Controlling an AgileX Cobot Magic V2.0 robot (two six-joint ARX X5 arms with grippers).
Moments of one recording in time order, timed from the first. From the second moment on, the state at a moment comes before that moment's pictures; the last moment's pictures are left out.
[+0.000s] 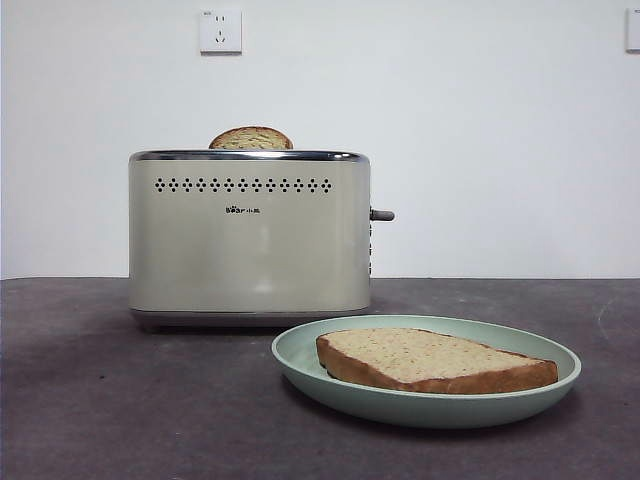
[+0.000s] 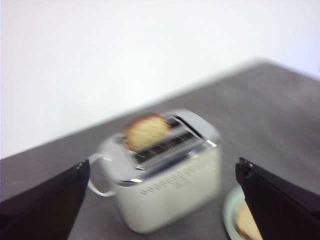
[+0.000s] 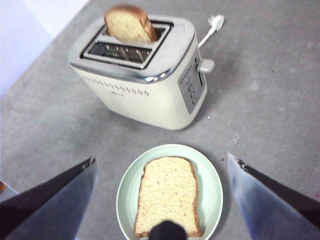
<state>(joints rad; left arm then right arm) -0.73 0.65 1.22 -0.74 -0.34 0.02 0.24 0.93 1.25 -0.89 -0.37 0.06</state>
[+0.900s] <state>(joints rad) -0.73 0.40 0.71 -0.53 -0.54 -0.23 0.26 0.93 1.25 -0.96 -0.42 0.07</state>
